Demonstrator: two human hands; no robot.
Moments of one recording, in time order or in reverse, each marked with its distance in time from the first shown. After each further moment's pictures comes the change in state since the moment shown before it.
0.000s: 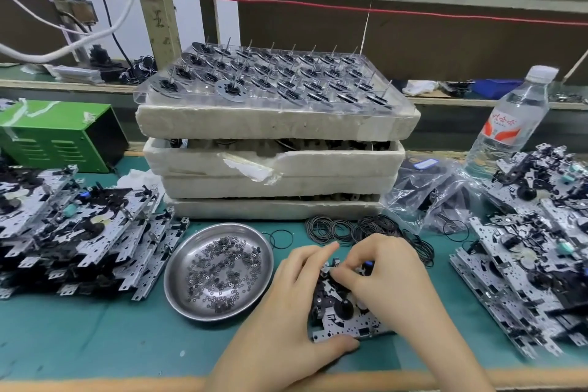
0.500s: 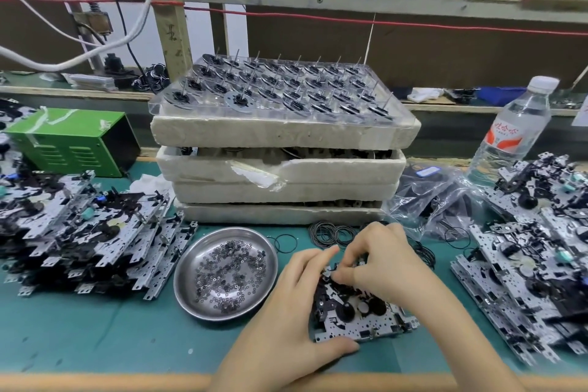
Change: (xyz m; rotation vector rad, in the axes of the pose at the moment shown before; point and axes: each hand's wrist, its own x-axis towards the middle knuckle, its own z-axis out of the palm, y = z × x) left_hand 0.000 0.004 -0.004 -0.018 0.005 -0.020; right_hand 0.022 -0.015 -0.019 -0.106 -0.267 0.017
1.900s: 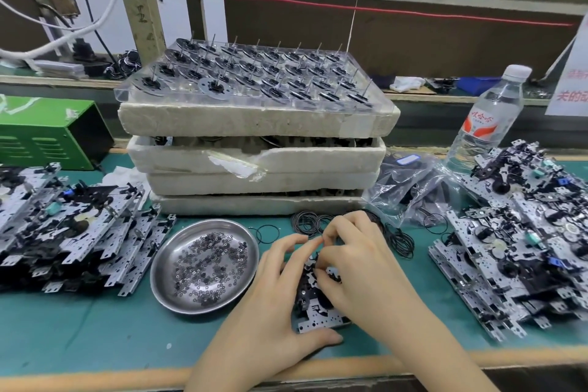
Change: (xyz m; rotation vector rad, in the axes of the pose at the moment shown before) left_hand -0.001 0.001 0.004 0.061 0.034 0.037; right_hand -0.019 0.016 0.028 -0.312 0.459 -0.510
